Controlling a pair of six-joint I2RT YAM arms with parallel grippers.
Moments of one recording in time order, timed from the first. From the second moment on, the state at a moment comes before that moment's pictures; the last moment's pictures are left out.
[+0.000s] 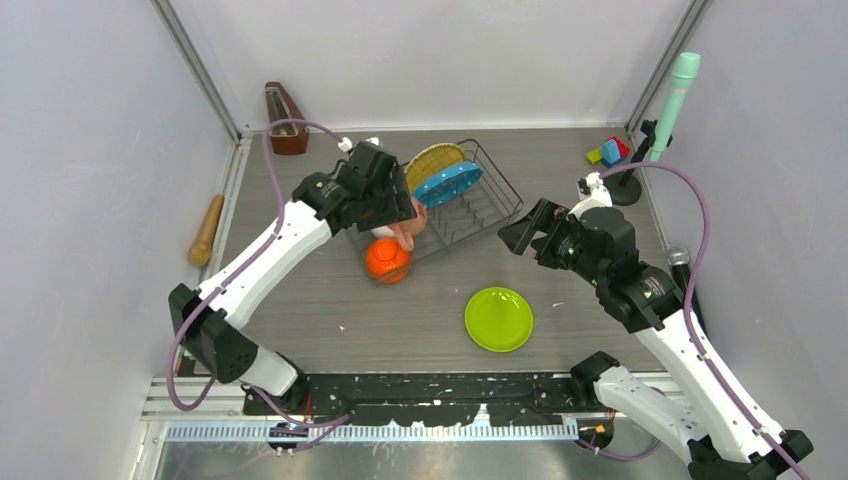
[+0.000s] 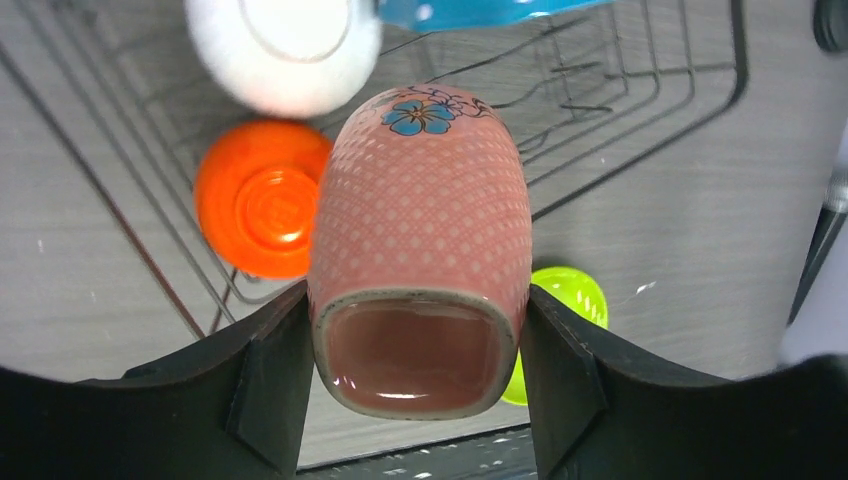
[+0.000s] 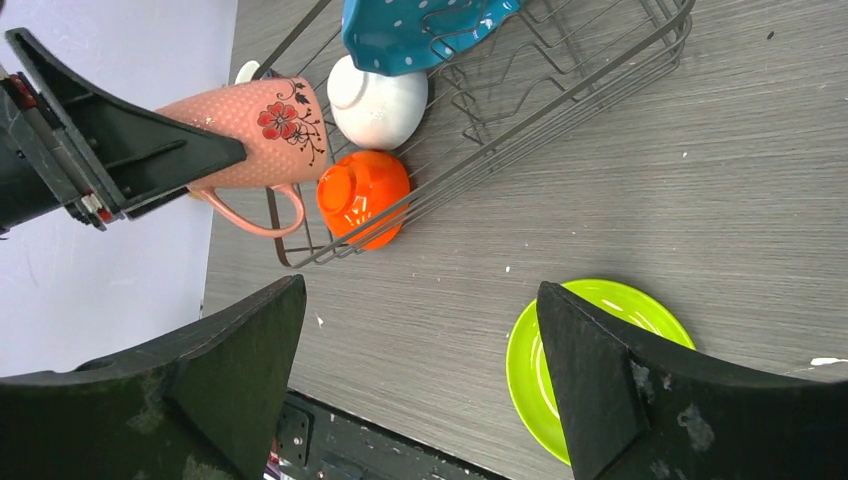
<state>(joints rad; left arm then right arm) -0.64 1.46 1.50 -0.84 -0.14 -0.69 0.50 0.77 0.96 -0.61 0.02 0.74</state>
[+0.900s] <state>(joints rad) -0.72 1.84 1.82 -1.32 -0.37 -1.97 0.50 0.68 0.92 -0.61 0.02 0.76</state>
